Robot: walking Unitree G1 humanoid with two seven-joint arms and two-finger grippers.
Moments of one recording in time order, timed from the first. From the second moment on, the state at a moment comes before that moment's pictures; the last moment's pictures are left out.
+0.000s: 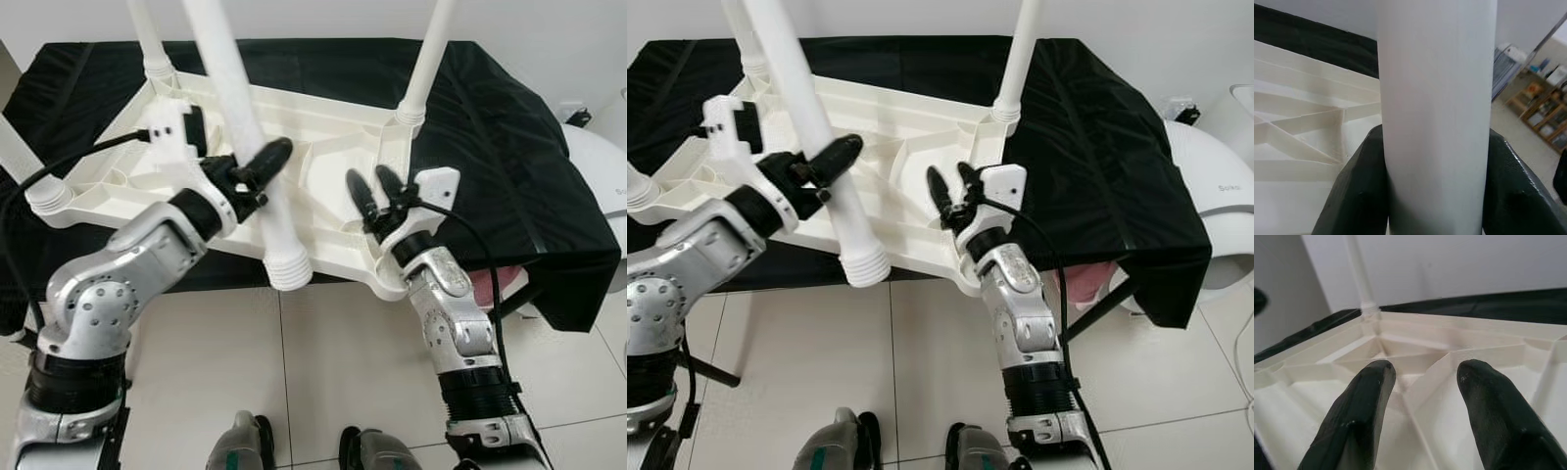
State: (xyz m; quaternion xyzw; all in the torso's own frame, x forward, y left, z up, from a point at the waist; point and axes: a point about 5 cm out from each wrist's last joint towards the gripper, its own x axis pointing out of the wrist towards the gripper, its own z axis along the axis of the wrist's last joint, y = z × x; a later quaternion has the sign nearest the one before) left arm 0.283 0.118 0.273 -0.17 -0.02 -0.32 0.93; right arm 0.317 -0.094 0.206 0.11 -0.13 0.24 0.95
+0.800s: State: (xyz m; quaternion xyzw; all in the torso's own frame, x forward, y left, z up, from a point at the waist) left arm 0.313 0.130 0.282 -0.08 -0.04 -0.25 0.96; right arm 0.297 -0.075 0.220 0.14 -0.06 0.40 0.90
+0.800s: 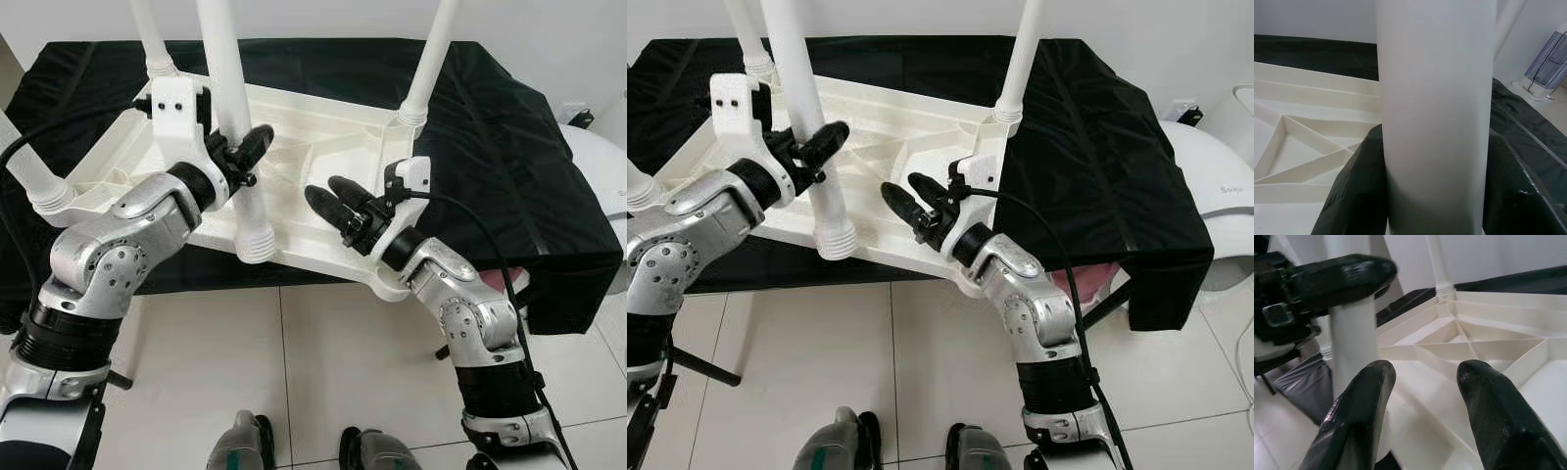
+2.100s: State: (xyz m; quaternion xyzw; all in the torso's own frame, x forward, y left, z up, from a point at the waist) left arm 0.289 0.074 0.304 -0.05 -0.08 -0.37 0.93; right arm 0.296 -0.055 0.230 0.15 0.00 0.48 0.87
